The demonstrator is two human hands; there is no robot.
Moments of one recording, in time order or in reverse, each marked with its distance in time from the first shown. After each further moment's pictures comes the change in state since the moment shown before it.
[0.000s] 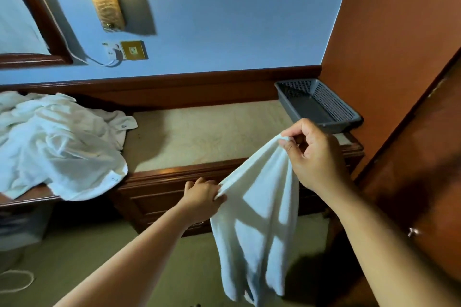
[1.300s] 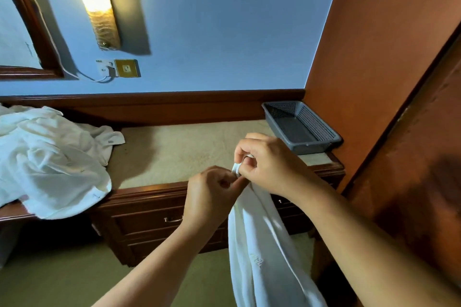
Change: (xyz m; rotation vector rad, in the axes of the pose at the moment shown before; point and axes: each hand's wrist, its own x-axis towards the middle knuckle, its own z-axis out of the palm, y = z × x) left_hand -0.055 0.089 -0.060 -0.695 0.789 0.147; right_hand 0.029 -0.038 0.008 -0.176 -0.394 -0.268
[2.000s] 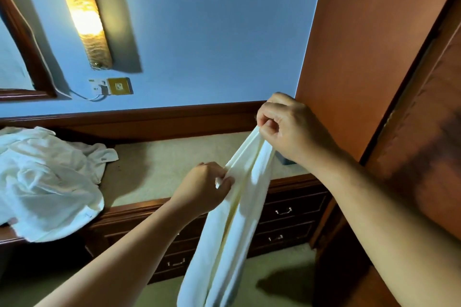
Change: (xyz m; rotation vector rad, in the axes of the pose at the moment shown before) left_hand 0.053 -0.006 0.006 0.328 -0.324 0.233; right_hand 0.021 0.035 -0.075 -0.195 0.364 -0.133
